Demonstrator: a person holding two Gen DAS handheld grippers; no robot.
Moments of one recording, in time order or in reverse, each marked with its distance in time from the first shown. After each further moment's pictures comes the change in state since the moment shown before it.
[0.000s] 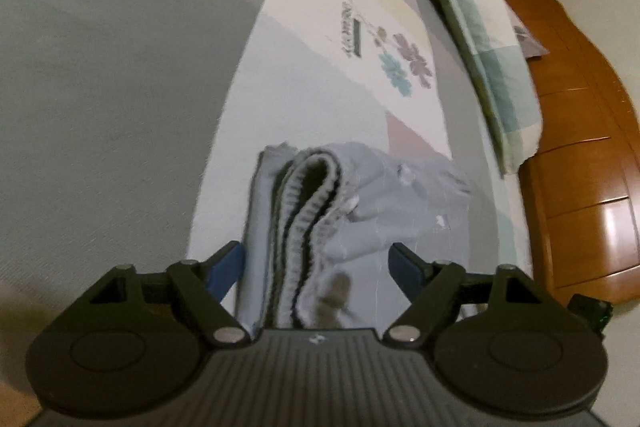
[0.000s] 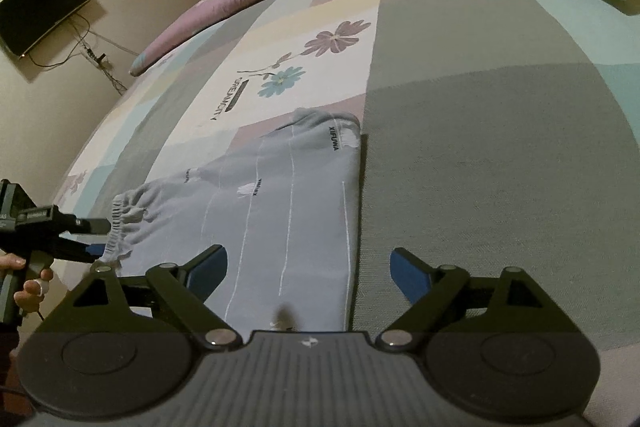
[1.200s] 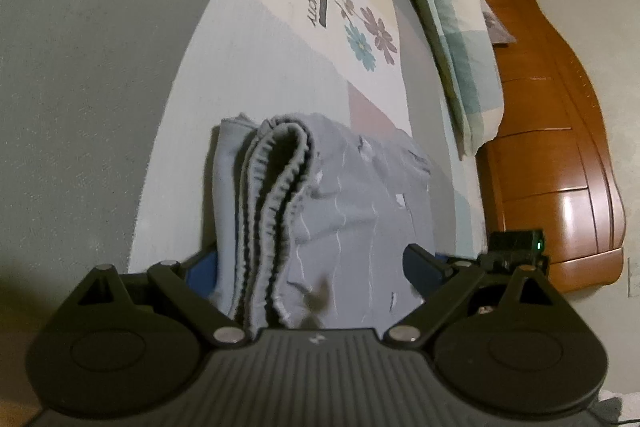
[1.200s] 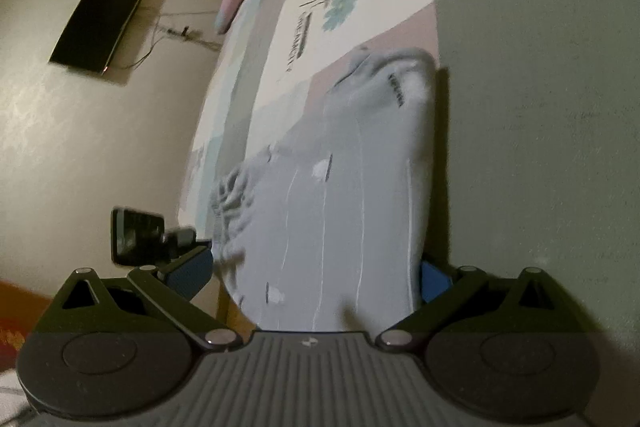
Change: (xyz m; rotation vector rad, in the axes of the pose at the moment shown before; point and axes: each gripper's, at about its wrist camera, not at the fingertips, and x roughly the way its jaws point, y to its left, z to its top) left arm 0.013 0.004 0.000 -0.034 0.086 -0.145; right arm 0.079 -0.042 0.048 0.229 0.323 0.492
